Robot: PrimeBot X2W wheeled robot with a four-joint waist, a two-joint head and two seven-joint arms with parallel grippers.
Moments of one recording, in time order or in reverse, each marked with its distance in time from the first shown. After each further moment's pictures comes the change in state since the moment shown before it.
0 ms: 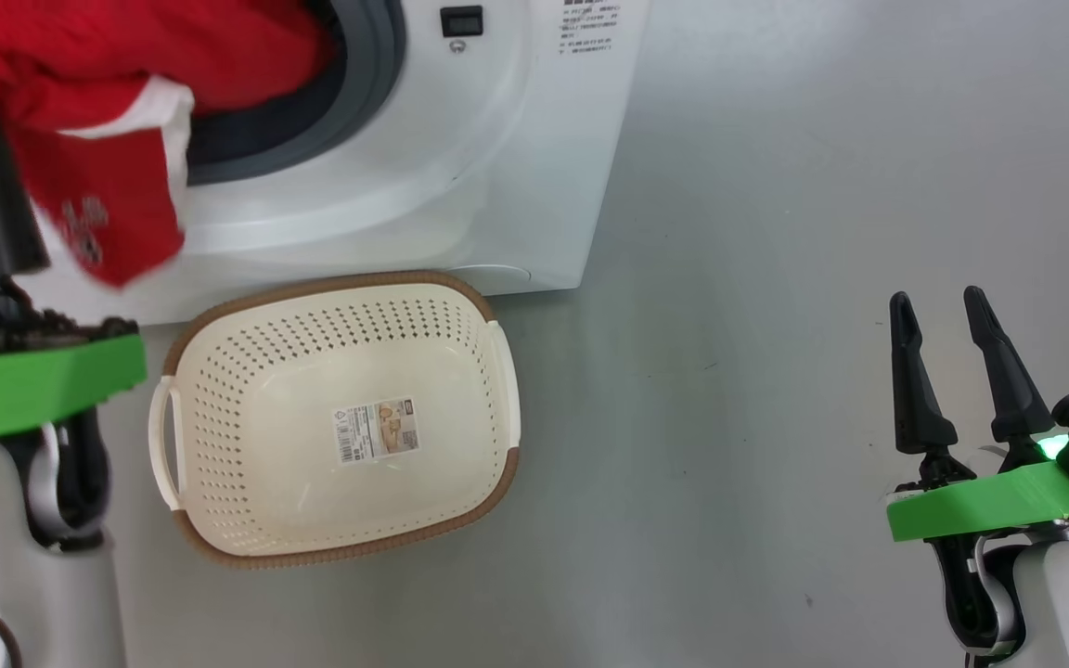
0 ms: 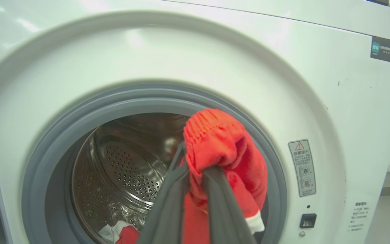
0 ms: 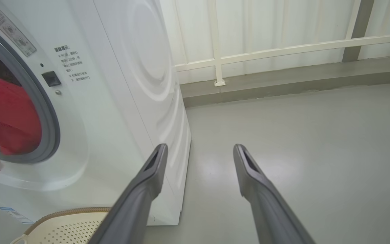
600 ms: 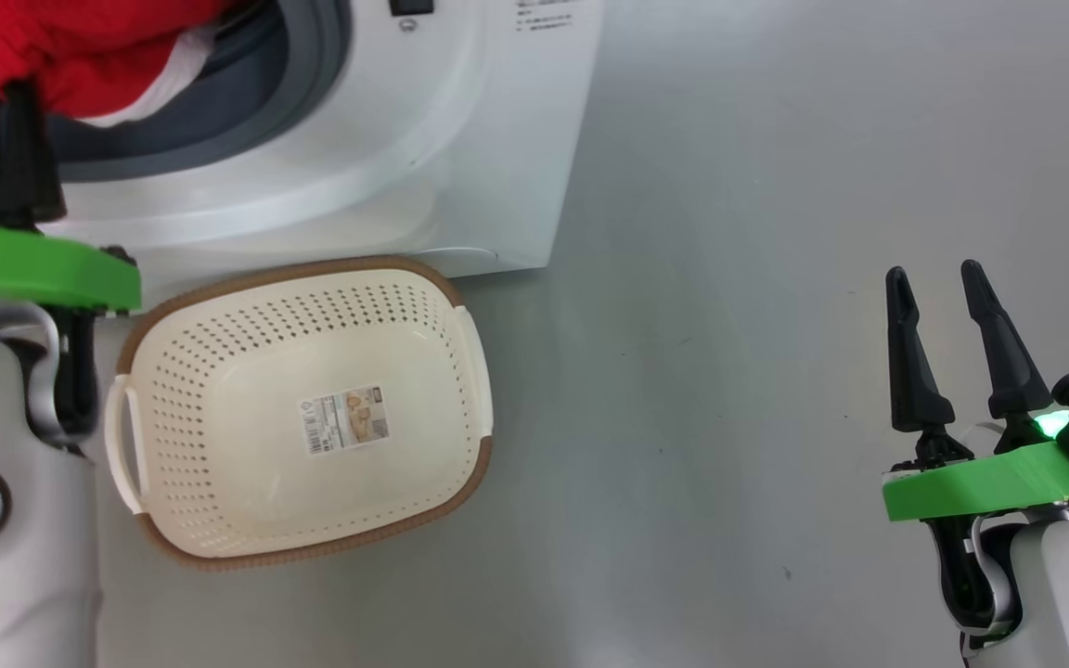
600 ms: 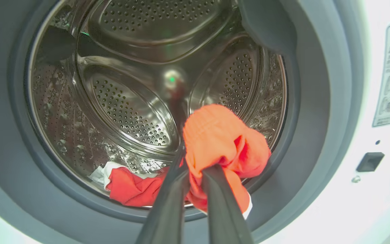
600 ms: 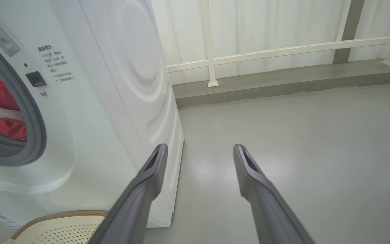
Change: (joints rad) left arm -0.208 0.091 -0.090 0.449 -0.026 0.022 0.007; right arm -0.036 0.003 0.009 -0.007 0.000 0.000 0.000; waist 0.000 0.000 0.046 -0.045
